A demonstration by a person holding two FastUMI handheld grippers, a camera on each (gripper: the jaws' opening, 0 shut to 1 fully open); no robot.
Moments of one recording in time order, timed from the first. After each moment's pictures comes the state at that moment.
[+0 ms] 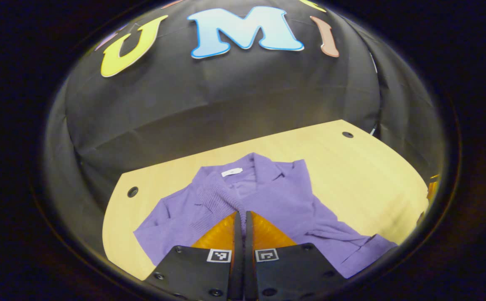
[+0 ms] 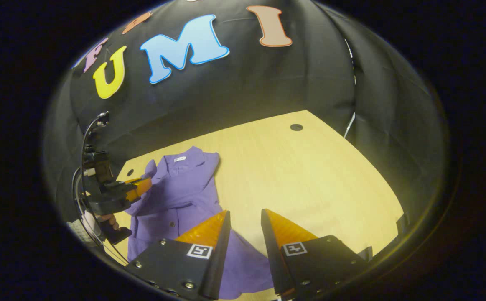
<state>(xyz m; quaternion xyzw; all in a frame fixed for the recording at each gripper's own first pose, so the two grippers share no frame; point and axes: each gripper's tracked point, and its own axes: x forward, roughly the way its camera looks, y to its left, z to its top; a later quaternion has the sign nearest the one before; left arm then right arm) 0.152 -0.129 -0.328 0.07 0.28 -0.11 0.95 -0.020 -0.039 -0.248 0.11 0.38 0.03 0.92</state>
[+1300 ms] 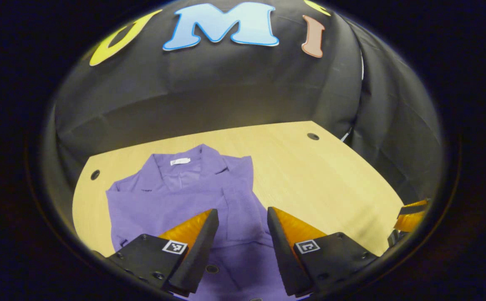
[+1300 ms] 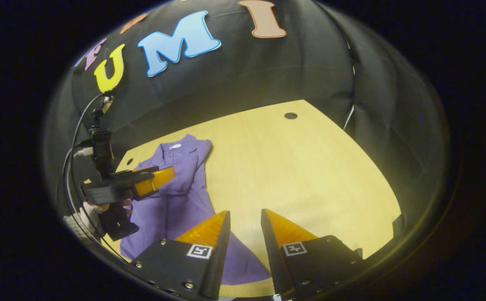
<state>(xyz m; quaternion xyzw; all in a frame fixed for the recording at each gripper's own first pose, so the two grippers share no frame) 0.114 -0.208 -0.337 -0.02 0.32 -0.15 0.93 -0.045 -0.061 -0.277 0.10 0.42 0.06 0.90</state>
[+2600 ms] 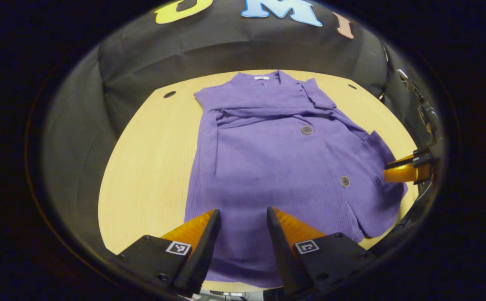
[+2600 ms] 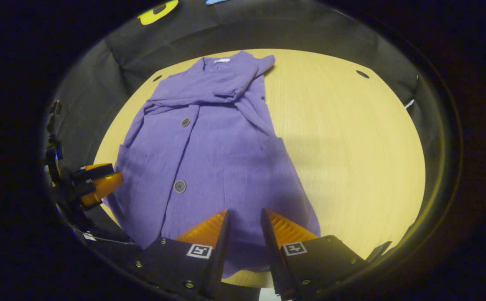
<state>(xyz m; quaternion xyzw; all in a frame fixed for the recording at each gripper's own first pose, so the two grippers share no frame) -0.127 0.008 -0.431 0.02 0.46 -0.03 0.89 -0.127 0.043 -0.391 -0.02 0.58 0.20 0.79</state>
